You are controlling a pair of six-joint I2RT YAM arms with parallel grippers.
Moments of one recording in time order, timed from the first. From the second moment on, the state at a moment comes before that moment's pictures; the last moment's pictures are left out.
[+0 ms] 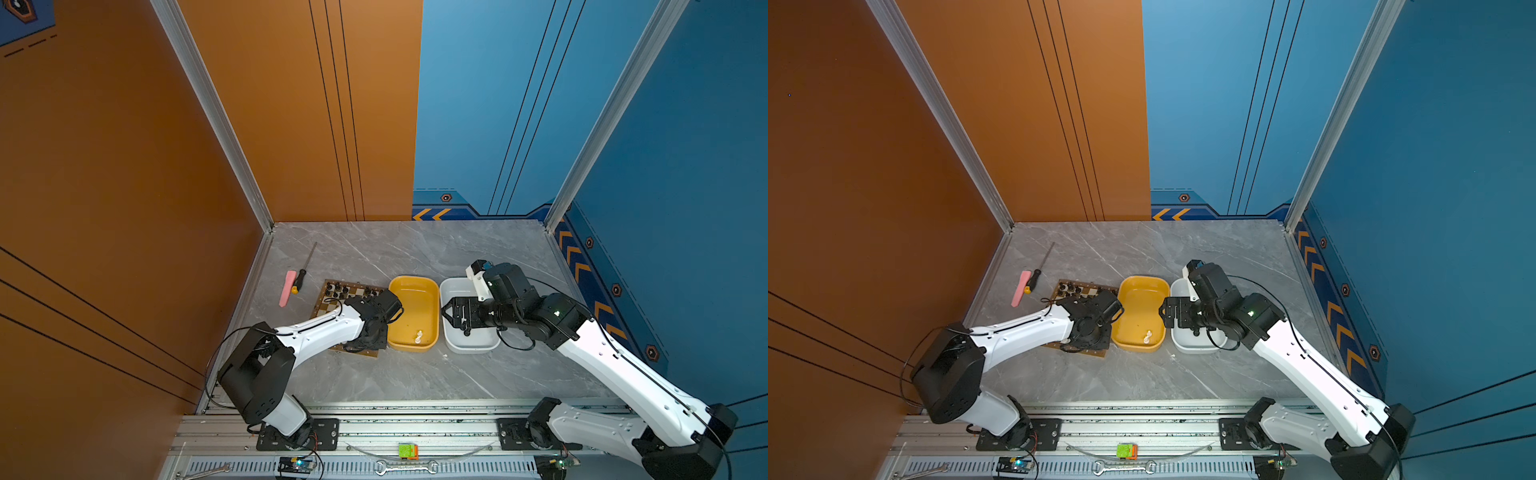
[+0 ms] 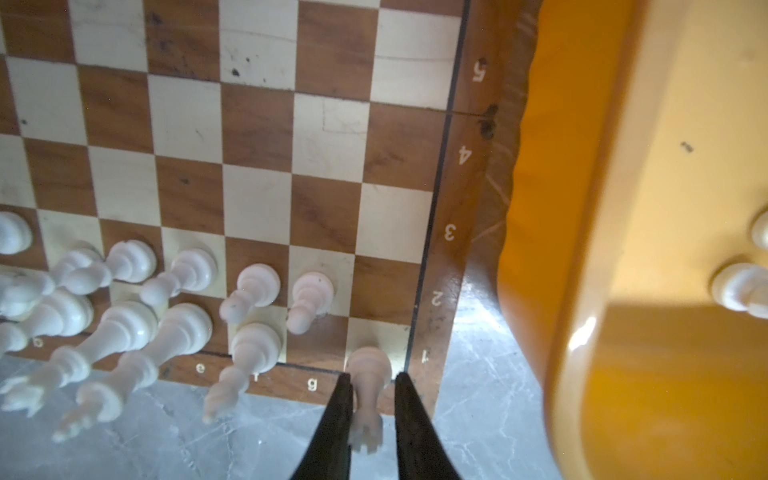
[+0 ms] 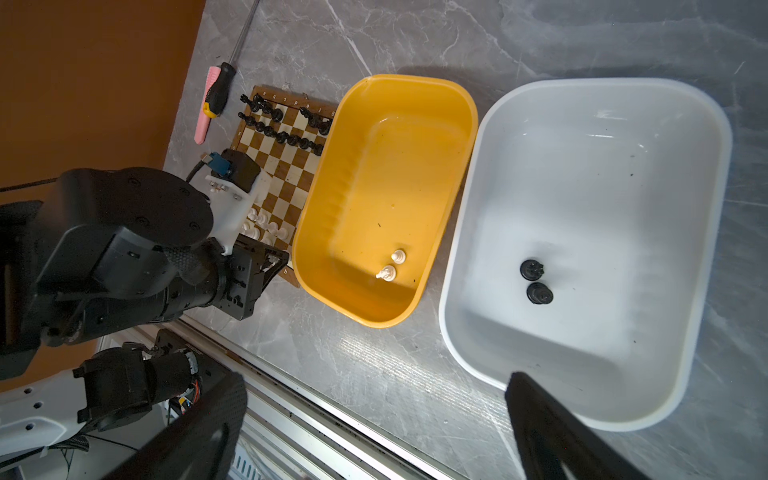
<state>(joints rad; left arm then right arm) -0.74 1.55 0.97 -0.84 -0.17 -0.69 0.69 1.10 1.17 -0.91 -0.09 0.58</state>
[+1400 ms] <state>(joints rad) -0.75 1.61 0.99 -0.84 -0.15 -0.68 0.73 1.10 1.17 -0.91 -0.06 0.60</state>
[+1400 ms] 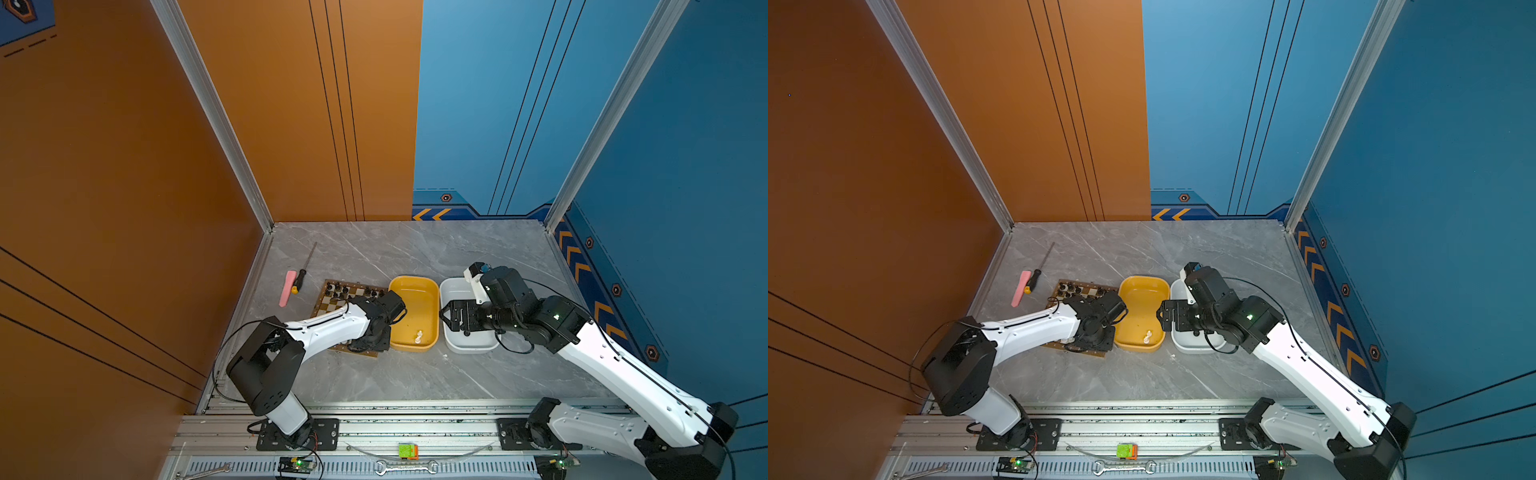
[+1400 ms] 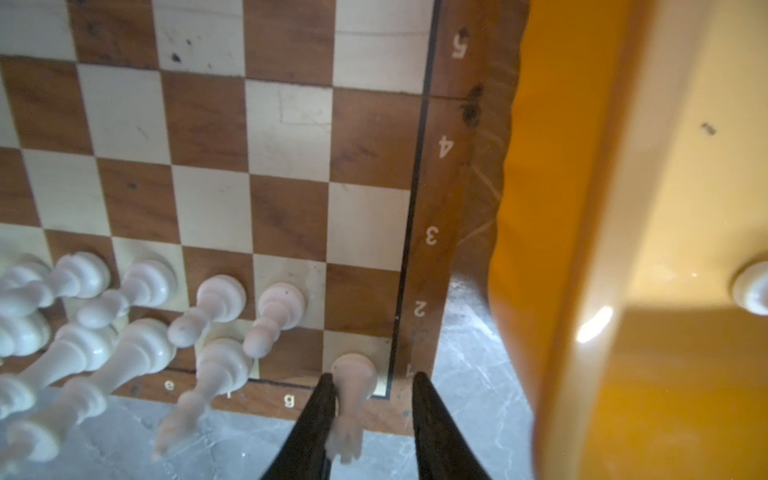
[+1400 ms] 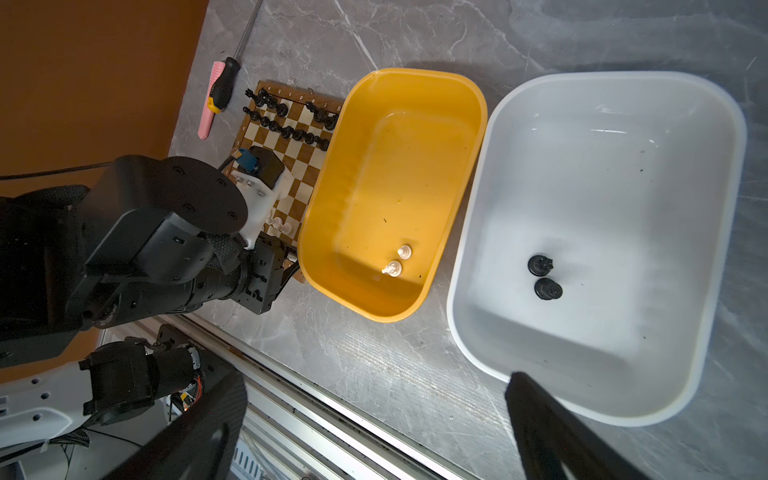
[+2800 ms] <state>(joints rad) -0.72 1.53 1.26 -0.99 -0.17 -0.65 0.65 1.12 1.18 -0.91 -0.06 0.56</state>
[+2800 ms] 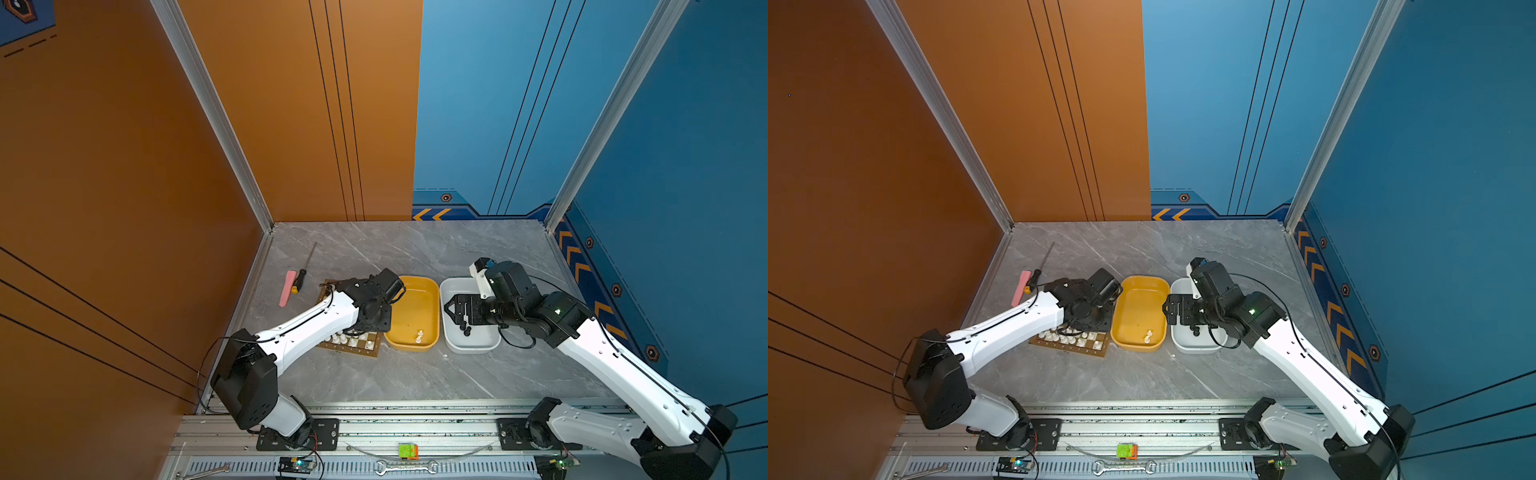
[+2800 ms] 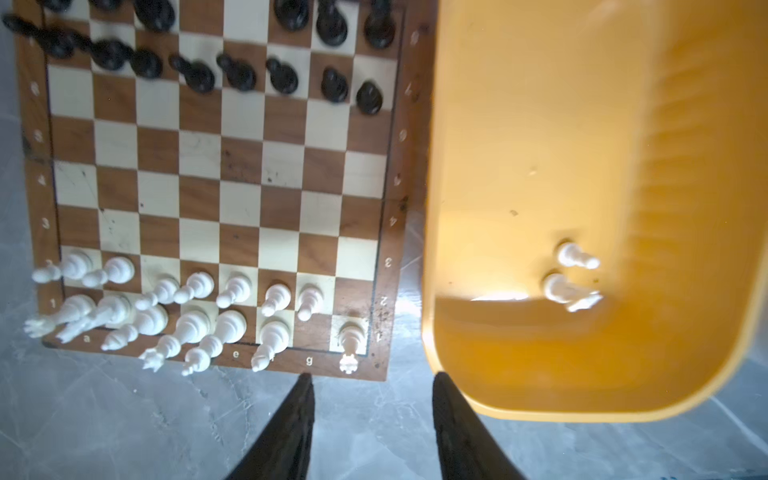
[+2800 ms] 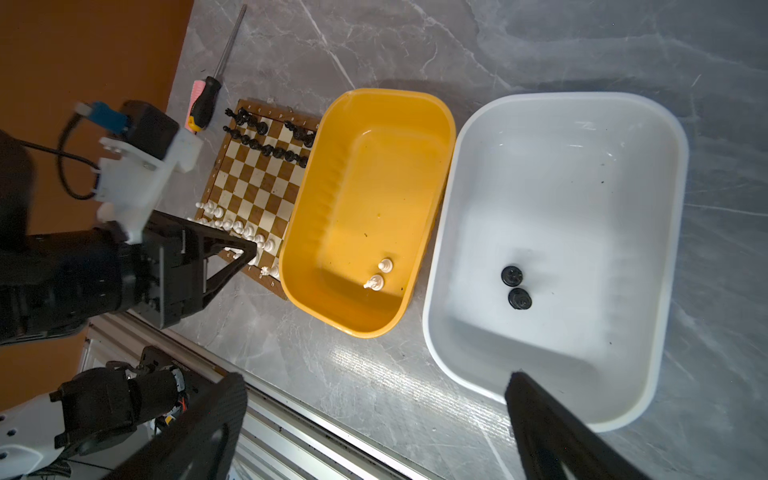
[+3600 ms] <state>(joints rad) -0.86 2.01 1.60 -1.00 -0.07 -0.53 0.48 1.13 1.19 -0.94 -0.12 0.53</state>
